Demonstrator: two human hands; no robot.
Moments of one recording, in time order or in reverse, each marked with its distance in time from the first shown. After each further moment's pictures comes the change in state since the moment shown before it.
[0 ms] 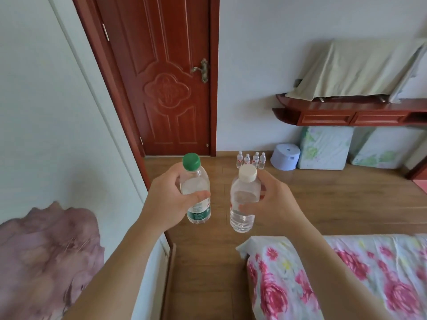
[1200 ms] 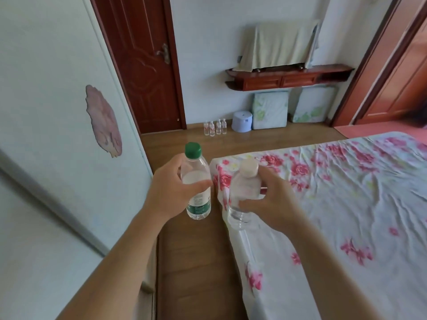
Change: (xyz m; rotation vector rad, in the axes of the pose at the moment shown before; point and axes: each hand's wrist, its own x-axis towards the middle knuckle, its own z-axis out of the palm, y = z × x) left_hand -0.552 0.151 -0.028 0.014 -0.130 0.137; right_hand -0.626 -0.050 -0.039 -0.032 0.193 0.005
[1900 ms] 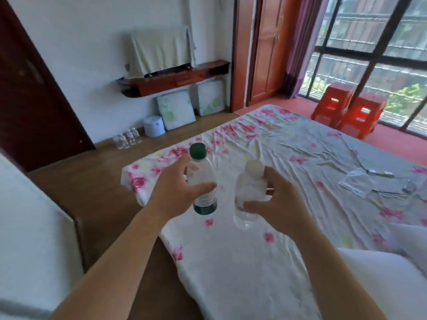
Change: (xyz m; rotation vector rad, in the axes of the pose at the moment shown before) left_hand -0.138 0.219 0.201 -0.119 -0.466 0.303; right_hand -0.279 0.083 -0.226 -0.070 0.449 0.253
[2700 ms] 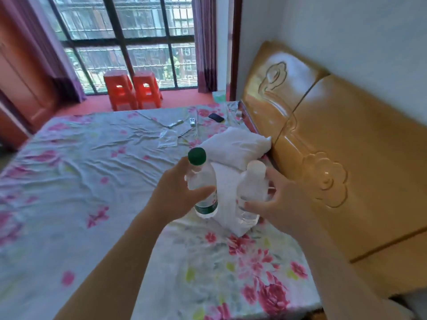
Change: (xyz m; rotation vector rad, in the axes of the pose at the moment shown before) left_hand -0.132 0.198 0.256 -0.229 -0.780 0.615; right_hand -0.361 0.024 -0.175 -0.254 0.774 0.592
